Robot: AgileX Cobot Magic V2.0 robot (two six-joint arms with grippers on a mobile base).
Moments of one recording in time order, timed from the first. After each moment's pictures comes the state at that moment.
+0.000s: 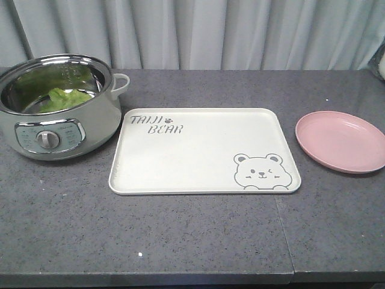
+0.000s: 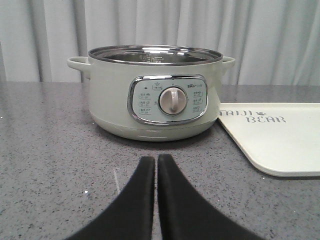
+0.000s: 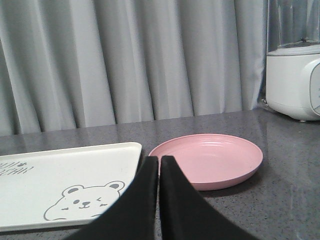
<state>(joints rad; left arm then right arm) -0.01 -0.01 0.02 0.01 0.10 -0.08 -0.01 -0.01 0.03 -0.11 -0.04 0.23</state>
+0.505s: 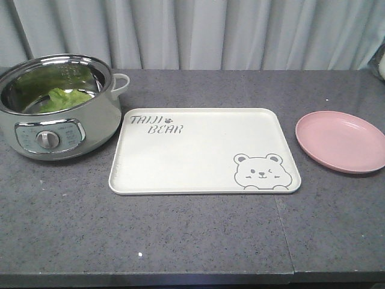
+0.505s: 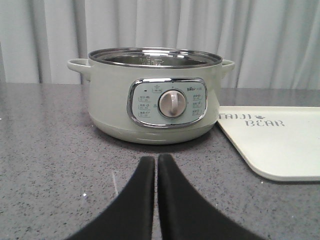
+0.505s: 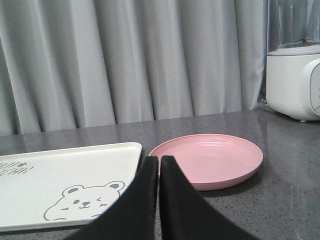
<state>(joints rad) -0.01 -0.01 0.02 0.00 0.08 -0.09 -0.01 -0.01 0.03 -0.11 -0.04 0.23</state>
